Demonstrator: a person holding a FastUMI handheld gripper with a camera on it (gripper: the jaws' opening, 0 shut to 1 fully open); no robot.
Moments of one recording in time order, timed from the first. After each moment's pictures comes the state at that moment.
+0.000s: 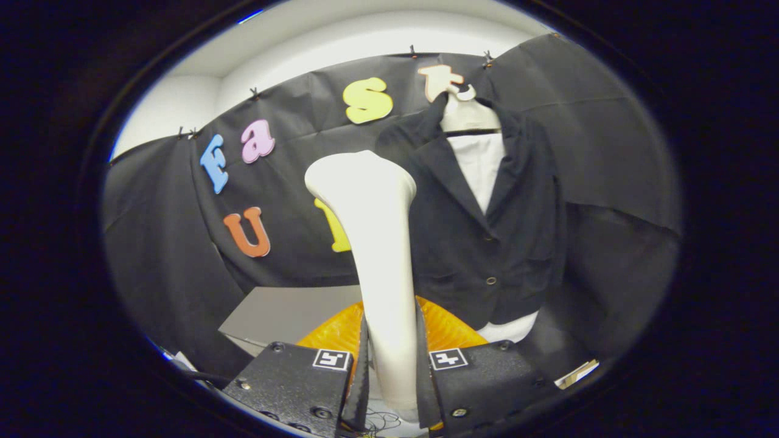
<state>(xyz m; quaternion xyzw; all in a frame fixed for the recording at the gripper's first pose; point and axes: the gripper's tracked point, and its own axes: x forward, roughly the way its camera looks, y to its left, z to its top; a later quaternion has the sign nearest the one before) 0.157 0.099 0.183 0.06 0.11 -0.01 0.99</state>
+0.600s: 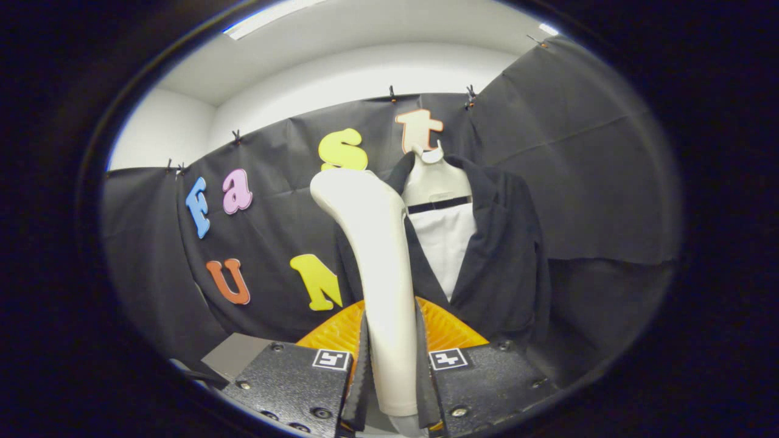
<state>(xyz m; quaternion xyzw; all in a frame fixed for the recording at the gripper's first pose) 0.224 0.039 0.283 0.05 -0.03 -0.02 1.00</state>
